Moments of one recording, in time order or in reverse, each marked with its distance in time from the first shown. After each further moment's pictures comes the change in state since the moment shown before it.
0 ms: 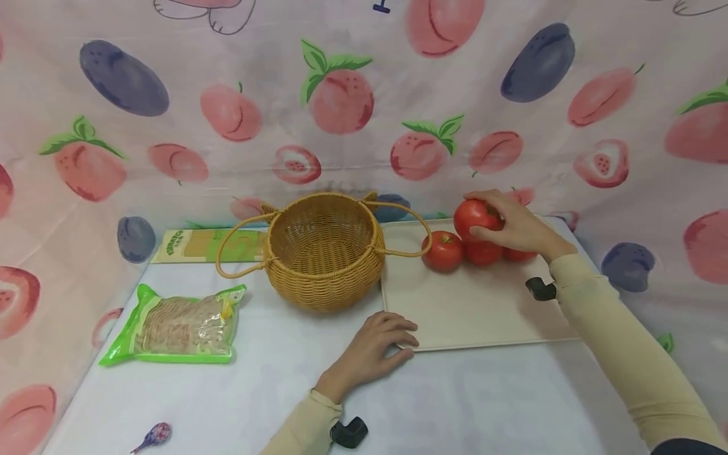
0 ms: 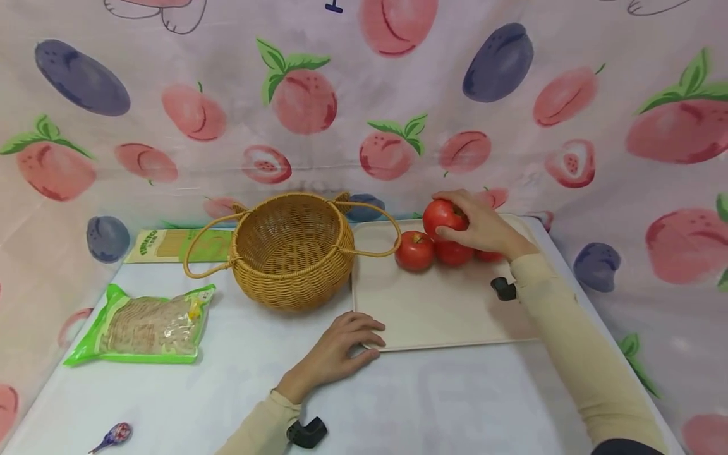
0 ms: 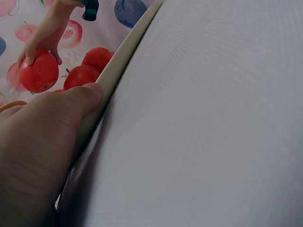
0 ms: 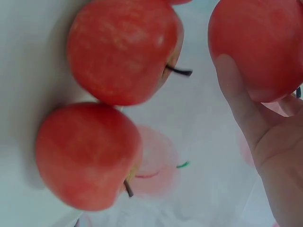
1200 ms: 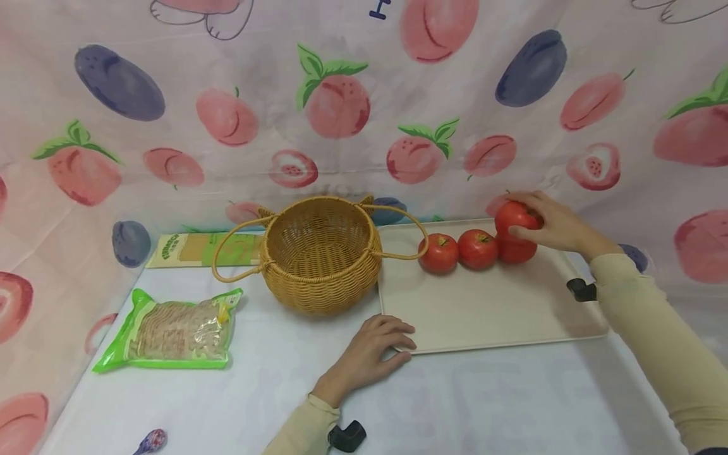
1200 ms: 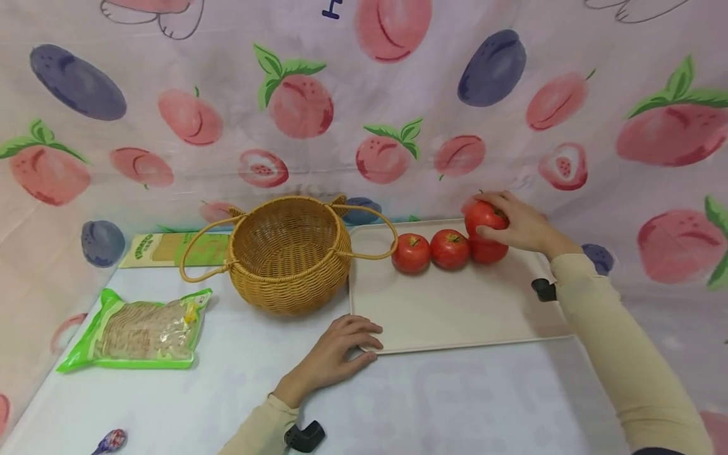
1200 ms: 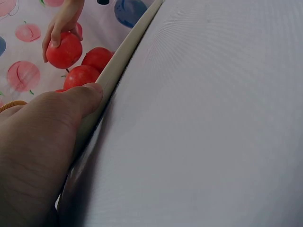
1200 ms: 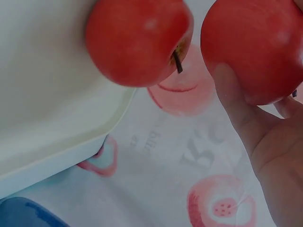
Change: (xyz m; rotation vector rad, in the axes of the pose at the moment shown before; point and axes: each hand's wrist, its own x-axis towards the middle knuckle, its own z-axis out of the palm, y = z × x) left_hand -0.001 0.002 -0.002 -0.013 0.016 0.005; right_hand -0.033 0.043 -0.046 -0.164 -0.043 0.189
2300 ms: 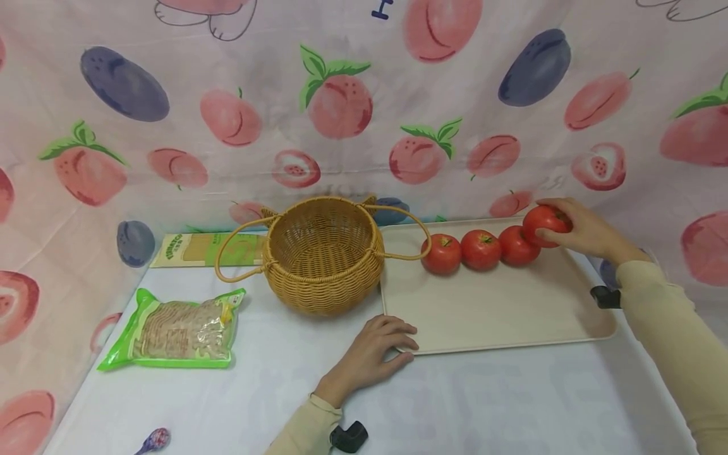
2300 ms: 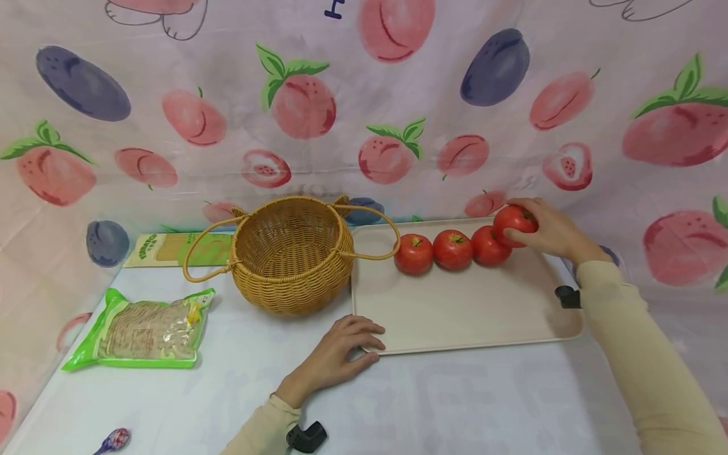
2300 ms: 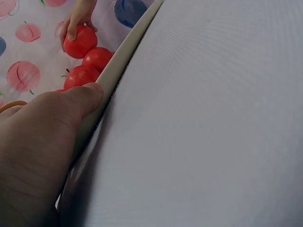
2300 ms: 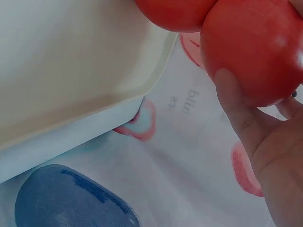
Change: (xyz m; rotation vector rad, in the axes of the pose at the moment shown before) left_hand 0.000 0.000 0.000 -0.020 -0.012 -0.028; right_hand -0.017 0.040 -0.003 0.006 -0.050 0.191
